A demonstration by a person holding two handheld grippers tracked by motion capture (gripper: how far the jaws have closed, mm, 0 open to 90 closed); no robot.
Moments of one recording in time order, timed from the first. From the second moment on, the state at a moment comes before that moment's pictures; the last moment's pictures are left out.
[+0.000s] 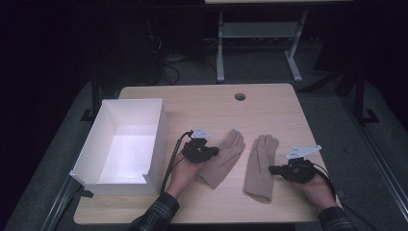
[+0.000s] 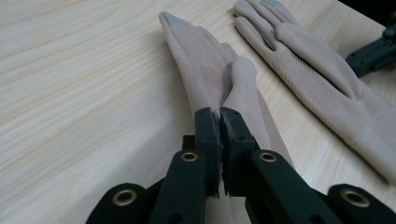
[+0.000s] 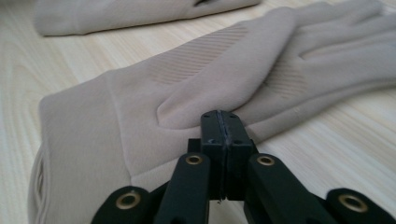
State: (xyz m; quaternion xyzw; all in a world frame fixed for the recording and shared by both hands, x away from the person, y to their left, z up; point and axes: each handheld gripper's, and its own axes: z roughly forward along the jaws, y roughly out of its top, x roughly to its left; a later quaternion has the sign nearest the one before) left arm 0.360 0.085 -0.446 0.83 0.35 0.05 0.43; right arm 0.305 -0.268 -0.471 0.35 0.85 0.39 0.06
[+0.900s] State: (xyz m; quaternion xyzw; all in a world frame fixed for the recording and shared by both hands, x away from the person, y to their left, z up) left arm 0.380 0.054 -0.420 0.83 0.32 0.06 0.45; right arm 0.311 -0.226 -0.469 0.31 0.86 0.40 0.04
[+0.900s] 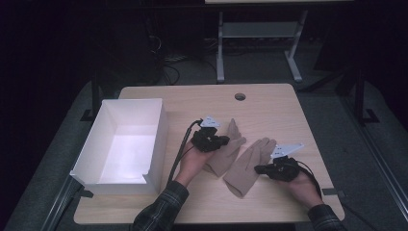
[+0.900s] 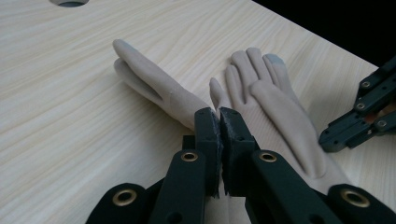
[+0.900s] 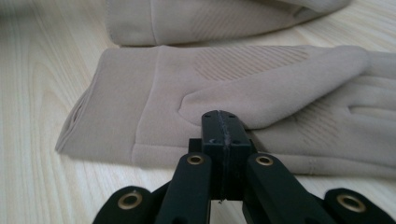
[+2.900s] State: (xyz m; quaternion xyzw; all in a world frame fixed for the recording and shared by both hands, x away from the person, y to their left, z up) left arm 0.333 -0.006 -0.425 0.86 0.22 -0.03 0.46; right arm 0.309 -0.274 -0.454 0.37 0.83 0.40 0.10
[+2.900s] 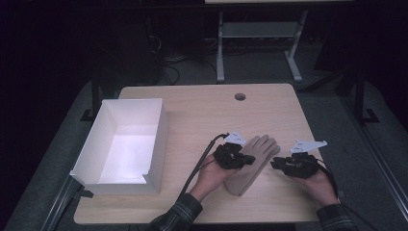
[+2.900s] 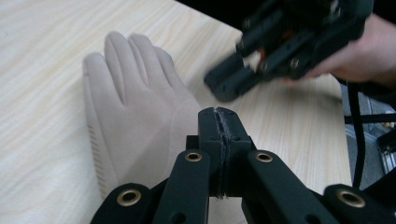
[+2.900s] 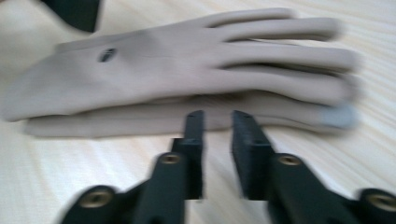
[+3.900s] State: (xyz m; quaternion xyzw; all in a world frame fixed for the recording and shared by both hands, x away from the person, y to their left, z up) left arm 0.320 0.036 -0.460 0.90 0.24 -0.01 0.37; right arm 0.322 -0.293 -0.474 0.44 0.81 0.36 0.15
